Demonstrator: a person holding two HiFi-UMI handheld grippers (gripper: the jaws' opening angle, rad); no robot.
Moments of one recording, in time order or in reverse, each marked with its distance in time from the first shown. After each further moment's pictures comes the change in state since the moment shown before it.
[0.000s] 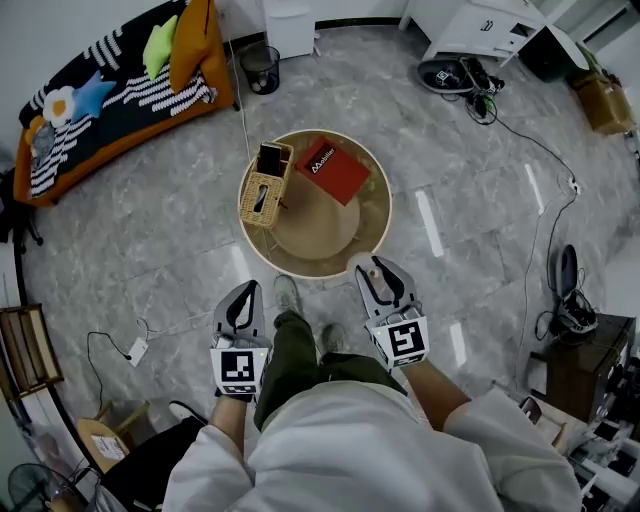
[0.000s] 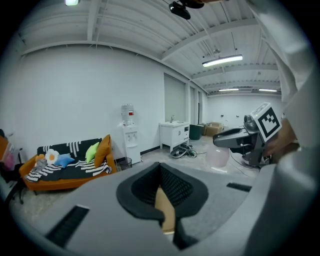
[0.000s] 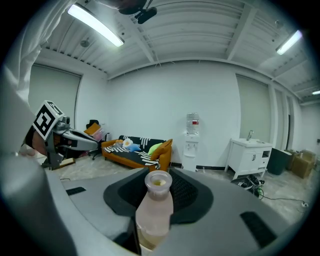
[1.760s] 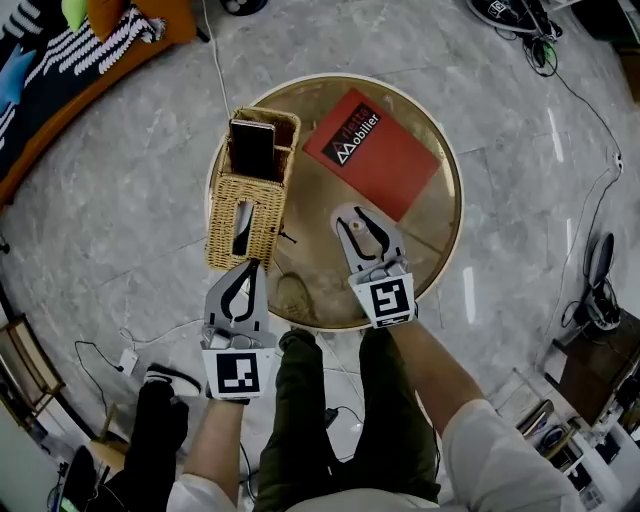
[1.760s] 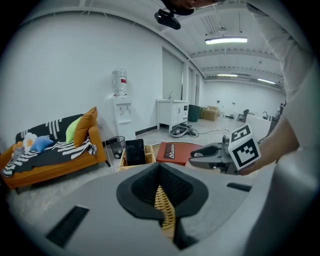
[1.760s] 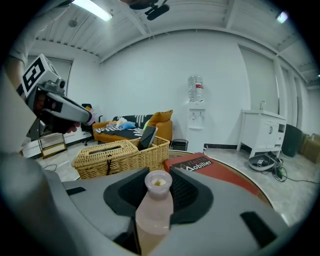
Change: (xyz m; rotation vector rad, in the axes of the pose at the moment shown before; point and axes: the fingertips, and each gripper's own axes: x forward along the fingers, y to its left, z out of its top) left arm 0.316 0.094 -0.236 0.003 0.251 -0.083; right arm 0.368 -0.054 -0.315 0.047 0.121 0.046
